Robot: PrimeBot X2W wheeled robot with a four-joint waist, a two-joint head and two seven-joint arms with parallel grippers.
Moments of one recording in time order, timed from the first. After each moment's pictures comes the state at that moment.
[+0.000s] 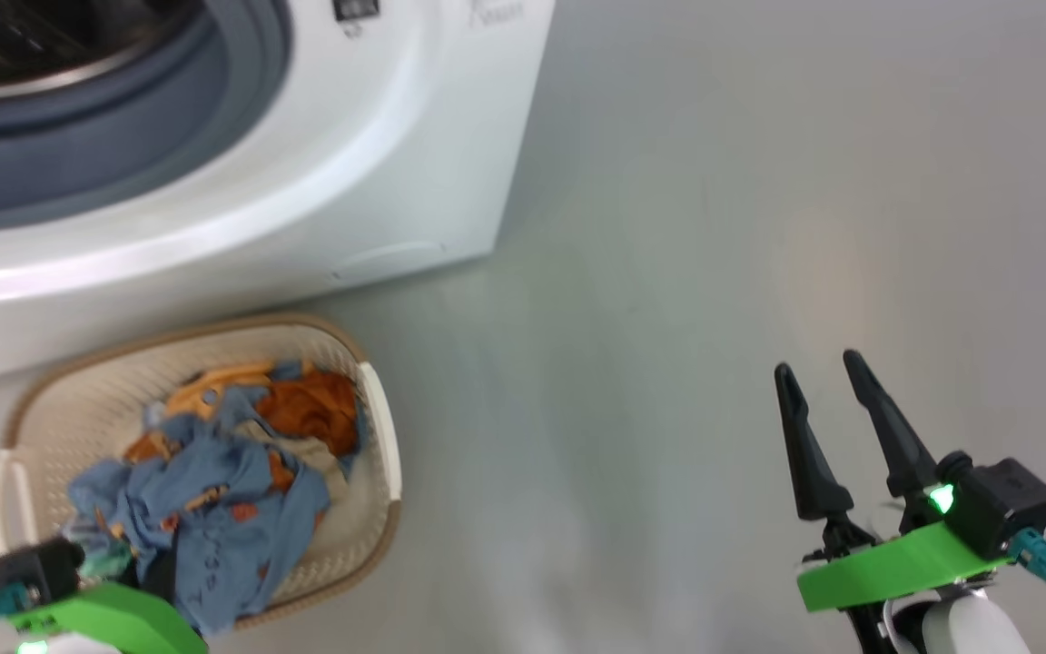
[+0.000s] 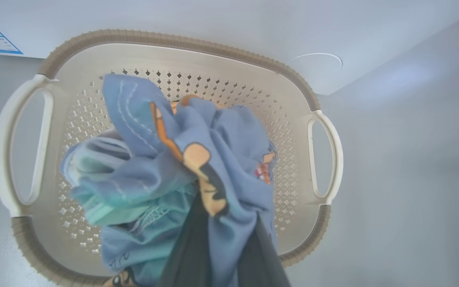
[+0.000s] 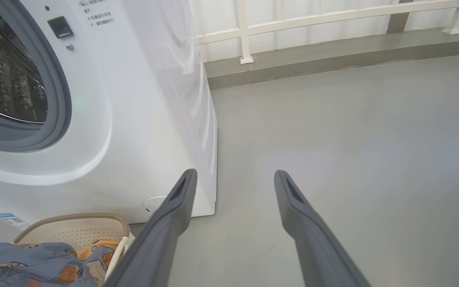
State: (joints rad) left arm -0.33 0.39 -0.51 0.67 -0.96 -0.07 -0.25; right arm -0.12 -0.04 0.05 0.03 0.25 0.13 -0.26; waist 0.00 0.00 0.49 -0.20
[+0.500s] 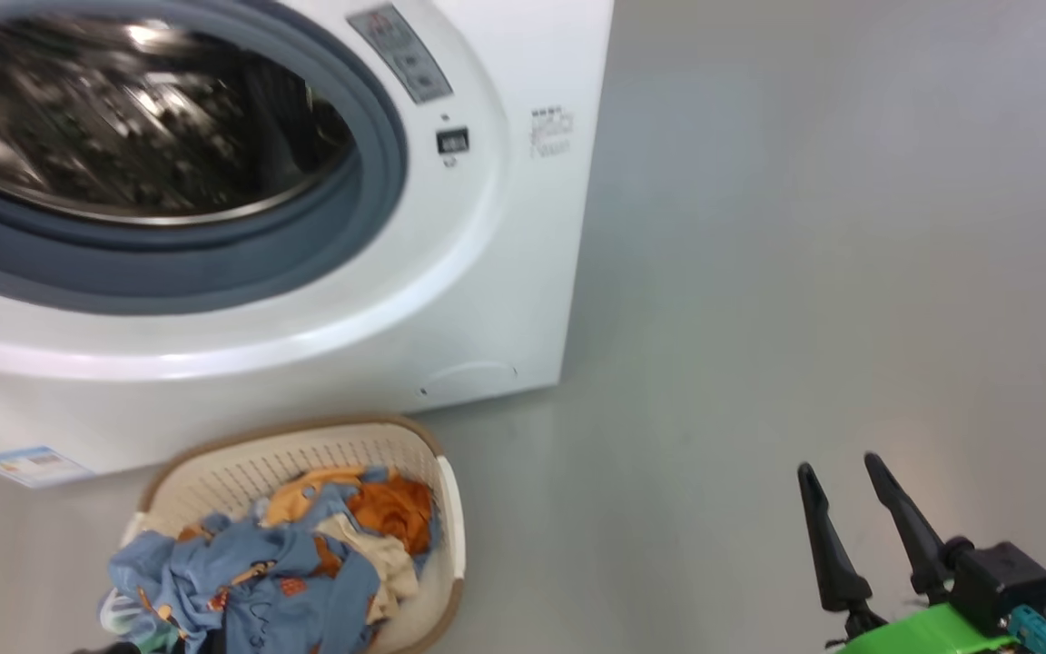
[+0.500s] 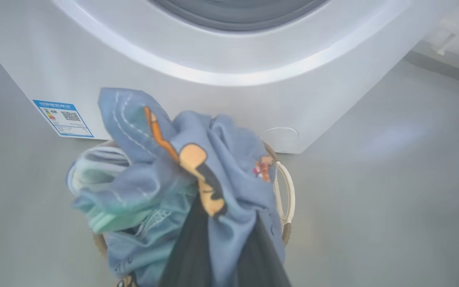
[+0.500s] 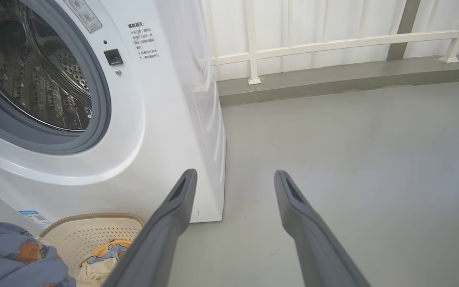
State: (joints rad) left arm 0.02 0.25 -0.26 0.32 -0.64 0.03 -0.25; right arm 0.02 -0.04 0.00 0.07 0.19 0.13 -0.26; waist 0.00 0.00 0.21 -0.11
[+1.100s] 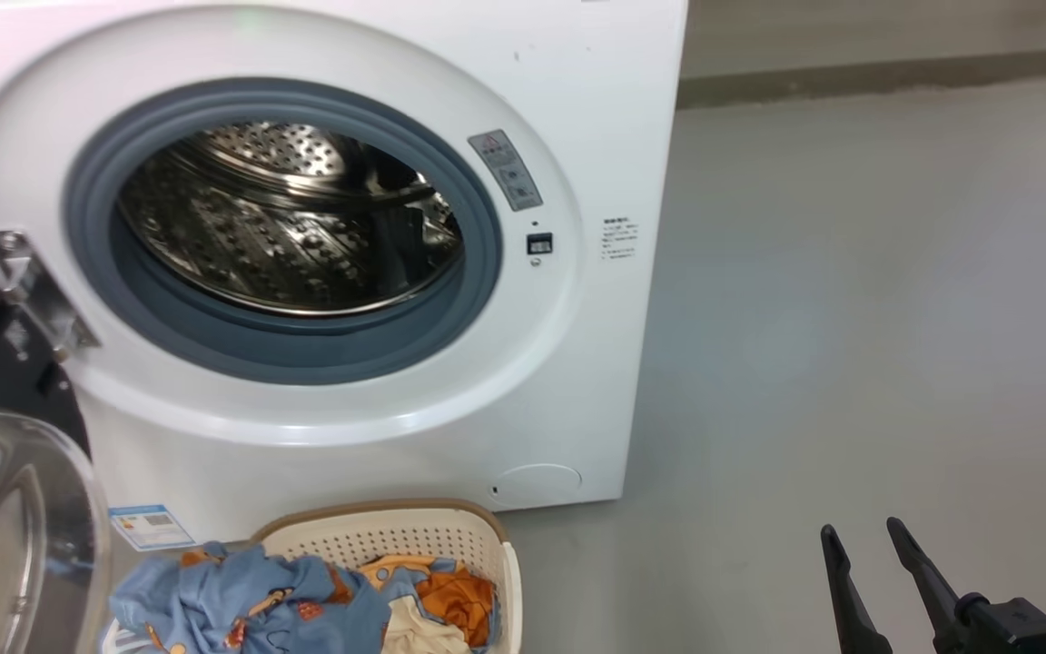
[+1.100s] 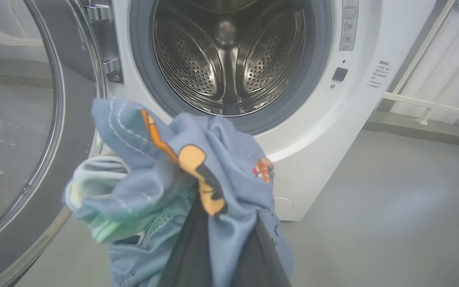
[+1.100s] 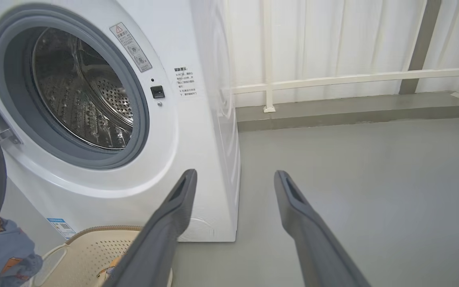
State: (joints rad) left arm 0.25 0.07 -0.08 0.03 -0.33 -0.04 -0.25; right arm 0.13 -0.04 -0.05 0.09 0.17 0.13 -0.26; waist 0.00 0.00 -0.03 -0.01
